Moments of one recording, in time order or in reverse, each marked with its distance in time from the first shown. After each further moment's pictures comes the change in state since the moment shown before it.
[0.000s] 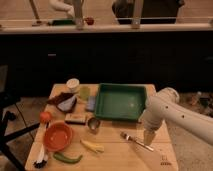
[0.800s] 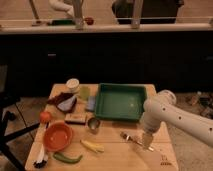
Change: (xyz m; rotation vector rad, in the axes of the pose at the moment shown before) arm 0.005 0.011 0.024 -0.036 0.026 0.161
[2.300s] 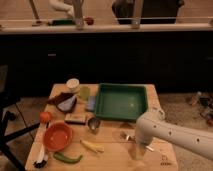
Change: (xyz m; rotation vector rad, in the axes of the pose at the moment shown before) arm -0.017 0.026 0.074 -0.002 0.008 0.032
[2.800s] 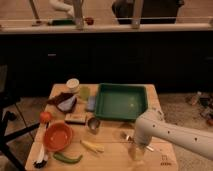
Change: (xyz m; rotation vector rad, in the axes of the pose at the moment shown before) arm -0.001 0.002 0.009 -0.028 -0.010 -0.006
